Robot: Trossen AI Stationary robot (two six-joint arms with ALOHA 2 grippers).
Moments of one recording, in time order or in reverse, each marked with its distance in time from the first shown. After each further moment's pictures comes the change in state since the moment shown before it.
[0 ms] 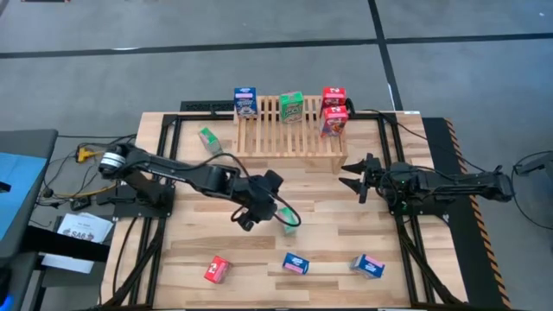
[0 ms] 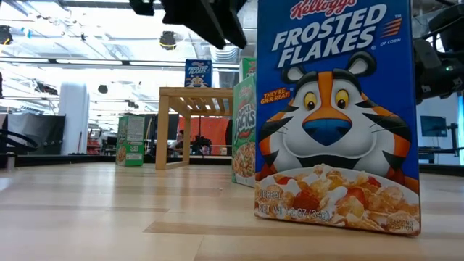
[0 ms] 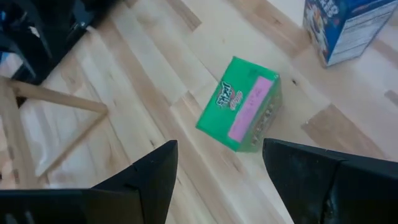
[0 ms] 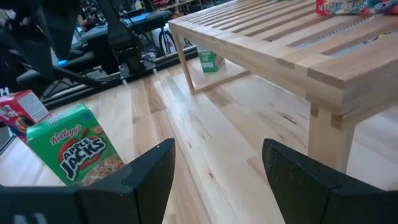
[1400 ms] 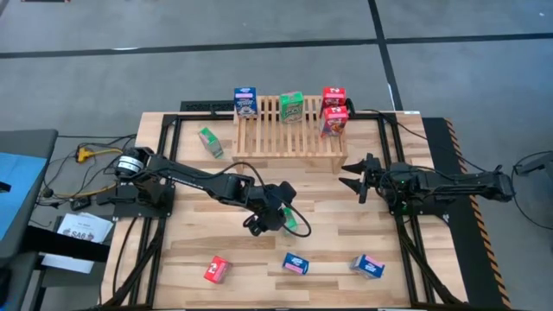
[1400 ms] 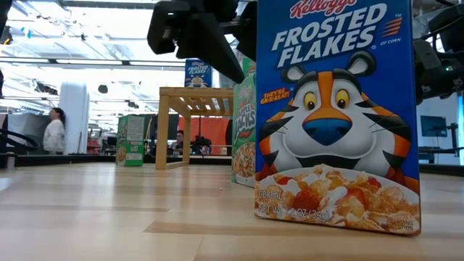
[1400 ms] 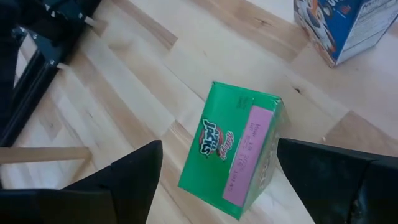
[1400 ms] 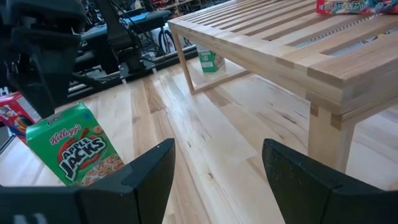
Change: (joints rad) left arm -0.004 0.149 0.000 0.151 0.058 0.157; right arm 0.000 0.005 0.000 0.000 0.001 0.000
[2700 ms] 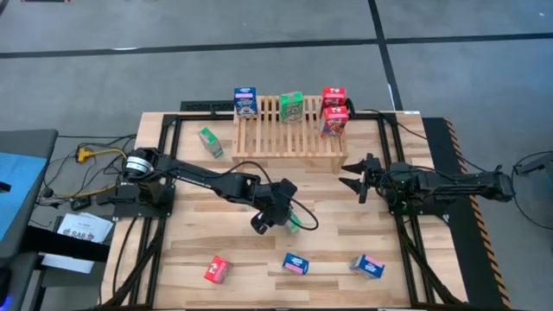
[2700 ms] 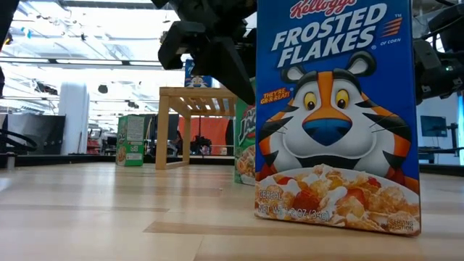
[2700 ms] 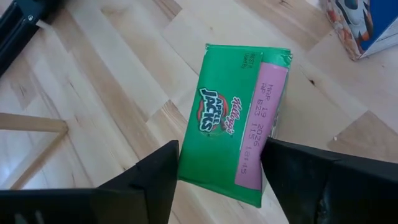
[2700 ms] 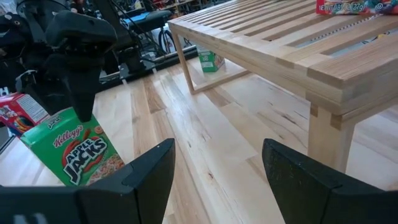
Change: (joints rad) left arm 0.034 0.064 0.009 0.000 0.009 -0.111; right arm 0.000 -0.001 0.000 -0.001 0.000 0.000
